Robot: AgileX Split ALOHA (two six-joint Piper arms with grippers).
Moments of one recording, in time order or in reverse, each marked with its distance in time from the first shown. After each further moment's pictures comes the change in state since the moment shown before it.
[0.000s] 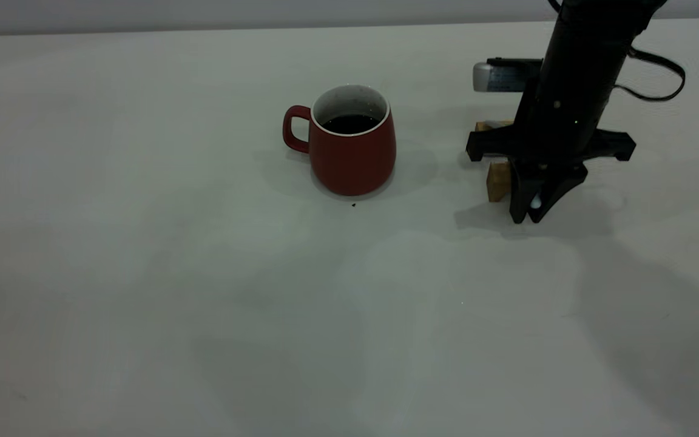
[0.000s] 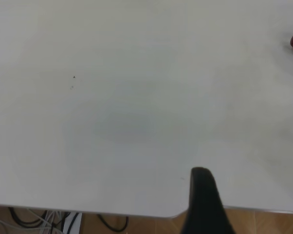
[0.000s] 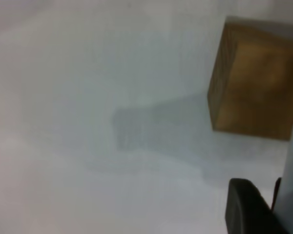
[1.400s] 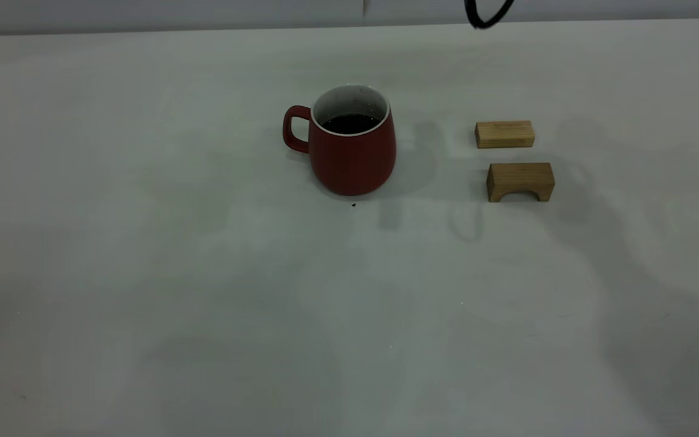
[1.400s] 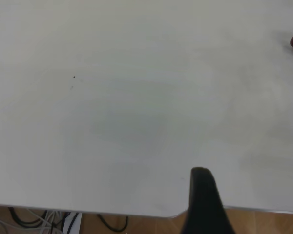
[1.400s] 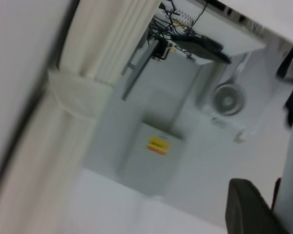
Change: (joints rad) left arm 0.000 0.000 0.000 0.000 0.000 0.000; right arm 0.001 -0.158 -0.007 1.522 0.360 0.341
